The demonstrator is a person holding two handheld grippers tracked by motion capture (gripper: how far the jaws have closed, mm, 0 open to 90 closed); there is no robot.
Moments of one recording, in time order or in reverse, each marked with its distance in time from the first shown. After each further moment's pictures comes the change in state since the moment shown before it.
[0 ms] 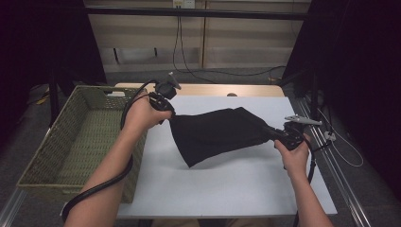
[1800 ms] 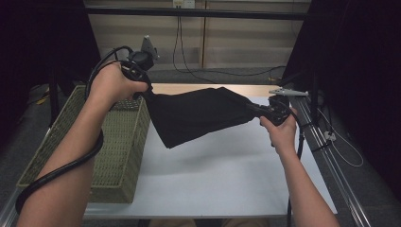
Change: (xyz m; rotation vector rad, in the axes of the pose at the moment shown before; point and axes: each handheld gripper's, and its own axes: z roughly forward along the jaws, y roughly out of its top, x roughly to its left) left arm 0.022 0.012 -0.102 0.063 0.077 -0.050; right arm 0.052 0.079 0.015 -0.019 0.093 -0.083
